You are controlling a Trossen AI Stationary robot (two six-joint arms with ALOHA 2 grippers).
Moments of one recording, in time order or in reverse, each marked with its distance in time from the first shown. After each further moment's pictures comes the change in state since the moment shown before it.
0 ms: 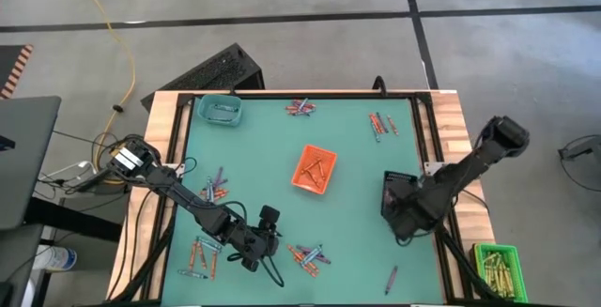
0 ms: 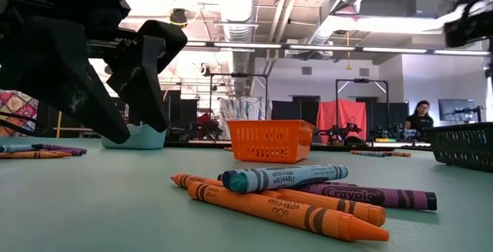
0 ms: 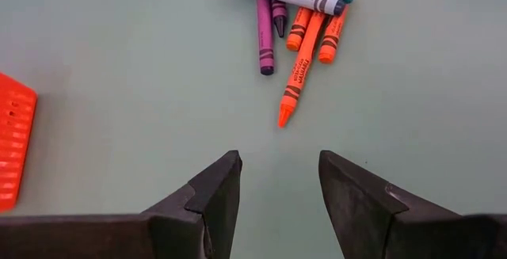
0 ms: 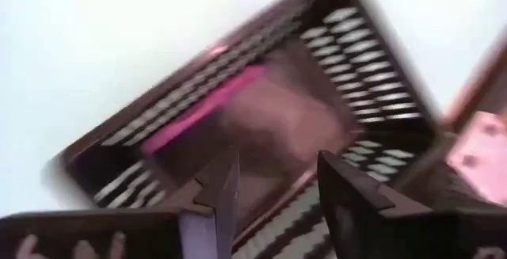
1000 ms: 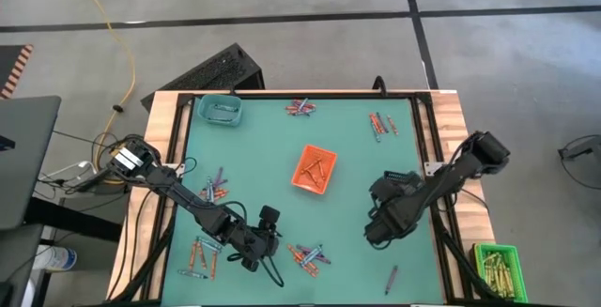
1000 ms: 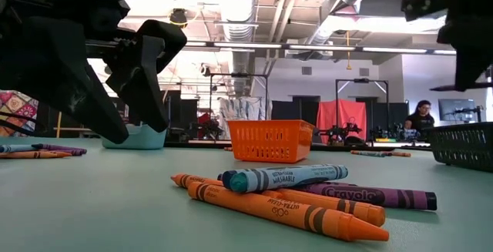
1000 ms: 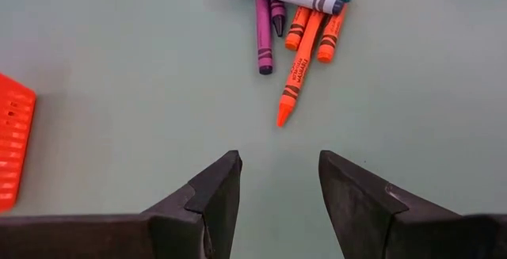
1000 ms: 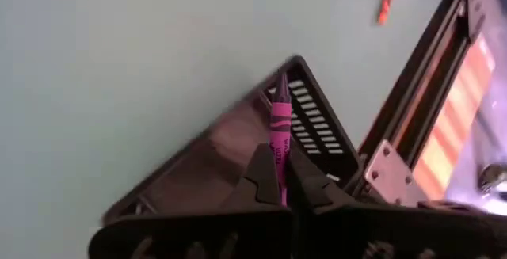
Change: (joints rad) left arm -0.001 0.000 0.000 -0.002 0.000 0.001; right arm -0.137 0.277 0.342 -0.321 0.052 -0.067
